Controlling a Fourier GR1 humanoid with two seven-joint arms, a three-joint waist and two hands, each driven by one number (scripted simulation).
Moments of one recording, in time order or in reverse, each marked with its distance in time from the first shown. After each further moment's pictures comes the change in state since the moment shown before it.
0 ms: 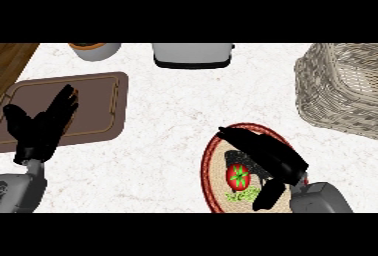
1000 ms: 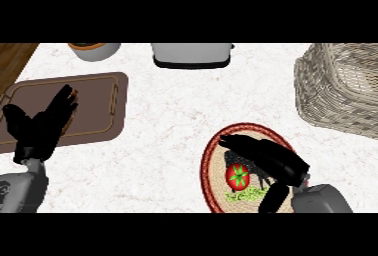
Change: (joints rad) left arm -0.006 -0.080 0.111 0.009 -0.102 -0.086 0.013; right arm 0.028 0.011 -0.043 0.066 0.072 0.046 -0.183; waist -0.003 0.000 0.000
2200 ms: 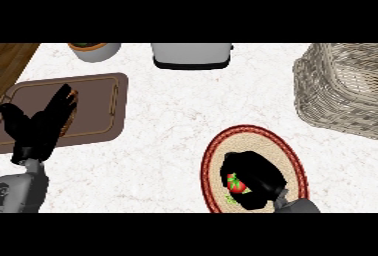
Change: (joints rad) left arm 0.003 -0.048 0.055 -0.047 -0.053 -0.037 0.047; right arm 0.071 0.082 0.102 0.088 0.294 -0.255 -0.009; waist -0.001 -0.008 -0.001
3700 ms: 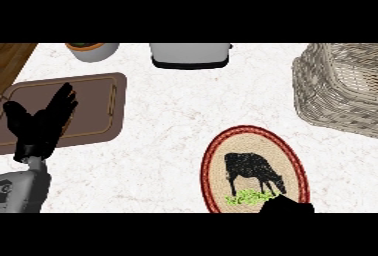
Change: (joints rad) left arm -0.018 -0.011 0.011 0.022 -0.020 -0.002 -0.008; right arm 0.504 0.138 0.156 -0.886 -0.182 -0.175 0.507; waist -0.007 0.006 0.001
